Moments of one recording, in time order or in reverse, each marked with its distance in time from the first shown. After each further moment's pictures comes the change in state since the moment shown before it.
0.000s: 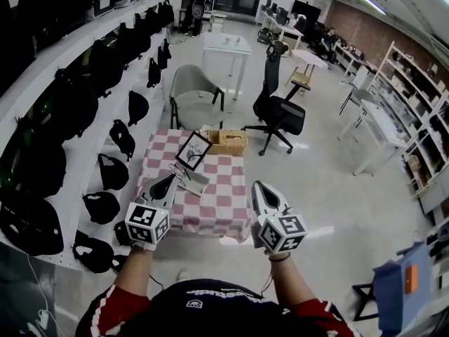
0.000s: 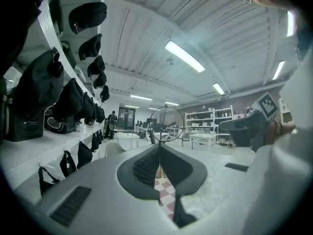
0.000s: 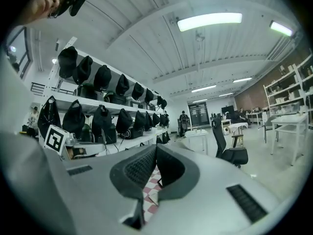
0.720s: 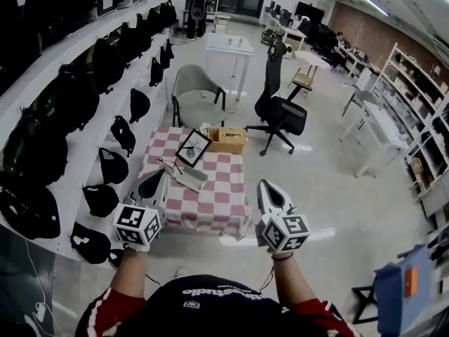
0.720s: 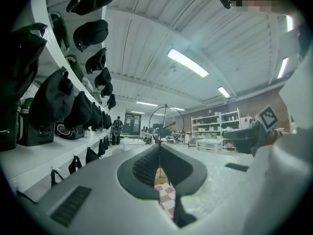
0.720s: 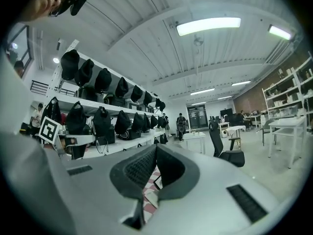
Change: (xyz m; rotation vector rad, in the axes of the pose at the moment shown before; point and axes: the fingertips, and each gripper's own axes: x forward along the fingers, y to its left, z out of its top) left arm -0.037 -0.011 0.033 -0.003 -0.072 0.083; right arm -0.032 -0.022 0.005 -0.019 -0.023 -0.014
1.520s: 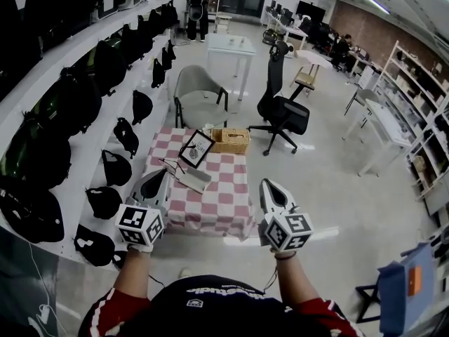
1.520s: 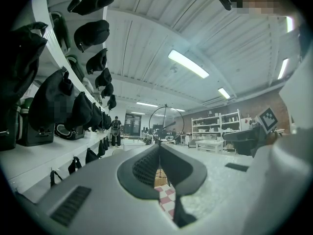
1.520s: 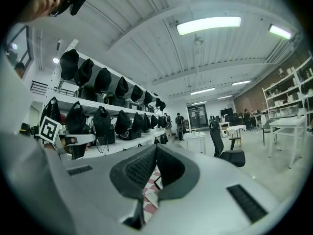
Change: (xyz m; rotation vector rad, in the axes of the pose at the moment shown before) left arm 0.001 0.005 0.003 -0.006 -0.012 0.004; right arm 0.007 0.003 0.000 0.002 0.004 0.008
